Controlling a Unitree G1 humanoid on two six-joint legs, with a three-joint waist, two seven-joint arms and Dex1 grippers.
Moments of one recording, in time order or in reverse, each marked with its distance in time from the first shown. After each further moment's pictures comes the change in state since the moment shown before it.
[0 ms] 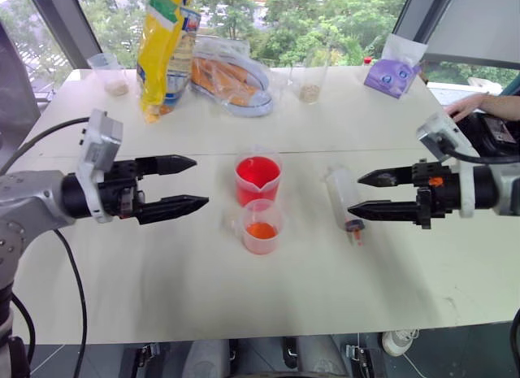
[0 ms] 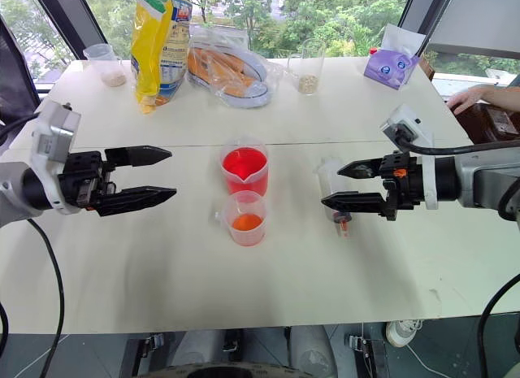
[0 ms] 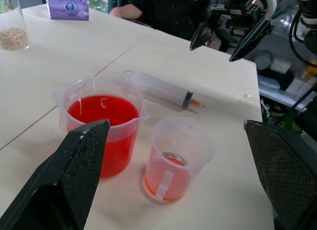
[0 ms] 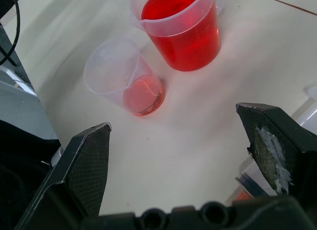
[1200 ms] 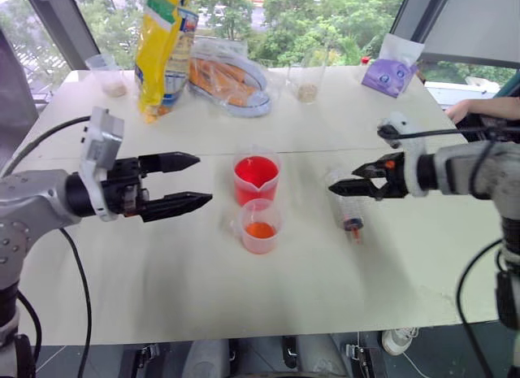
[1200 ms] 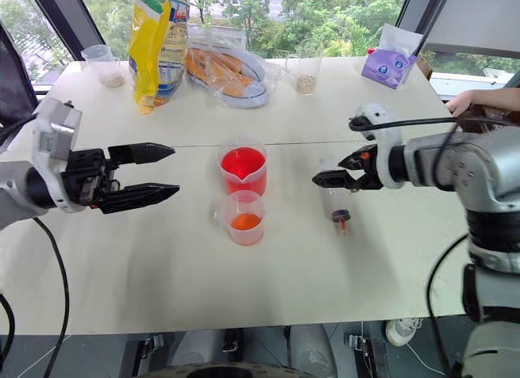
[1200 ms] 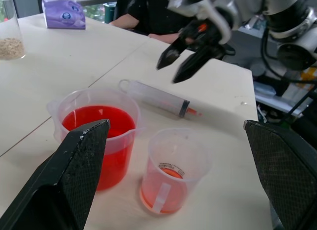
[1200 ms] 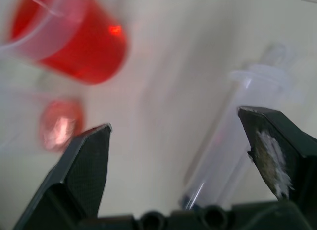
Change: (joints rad) left arm -0.018 -0.035 -0.017 0.000 -0.017 -0.012 0.026; right arm -0.335 0.308 0.255 0.325 -0.231 0.299 -0.426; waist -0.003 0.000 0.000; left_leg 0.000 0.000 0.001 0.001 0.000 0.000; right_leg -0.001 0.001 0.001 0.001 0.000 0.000
